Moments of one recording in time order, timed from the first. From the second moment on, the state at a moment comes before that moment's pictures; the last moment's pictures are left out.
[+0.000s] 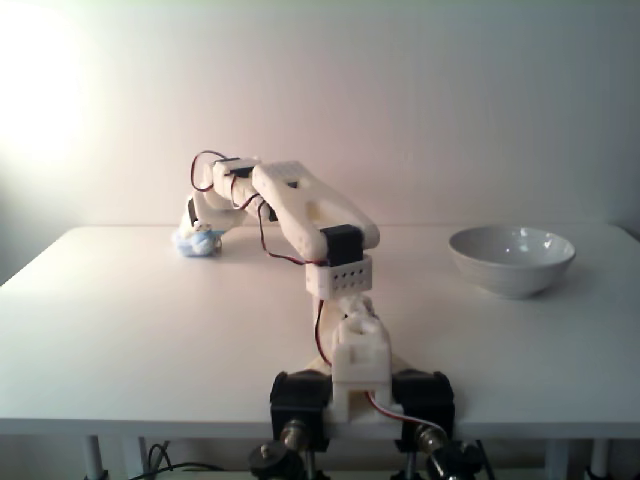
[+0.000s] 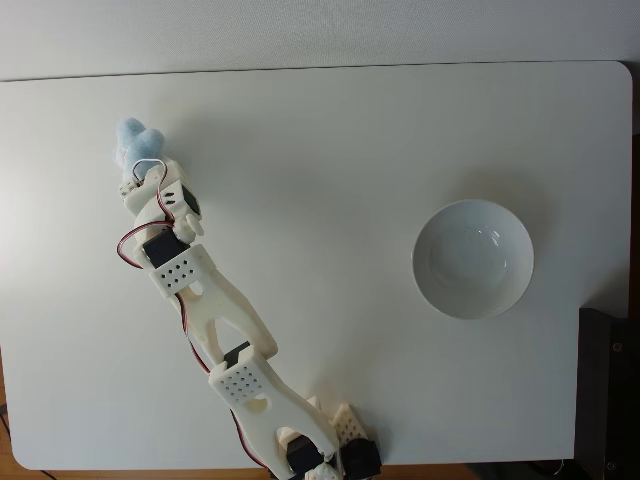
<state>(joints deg) -30.7 14.9 13.4 47.4 86.3</state>
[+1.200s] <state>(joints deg) -17.2 43.7 13.0 54.7 86.7</state>
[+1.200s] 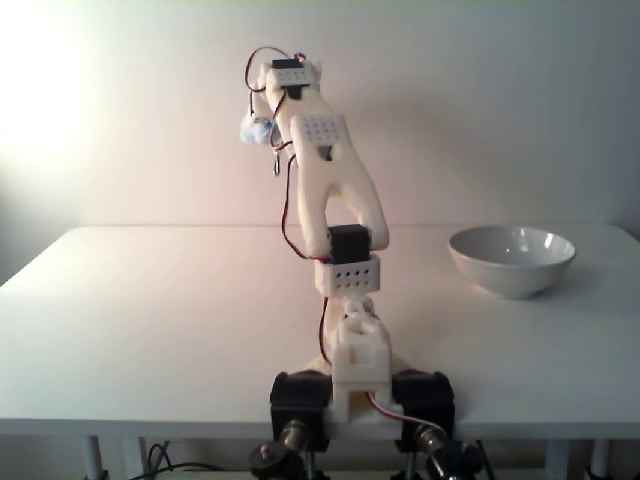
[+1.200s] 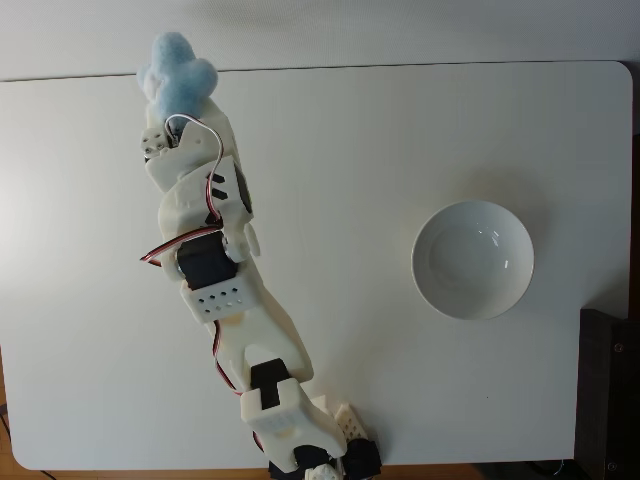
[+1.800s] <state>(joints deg) 2.2 66.7 13.0 73.4 86.8</state>
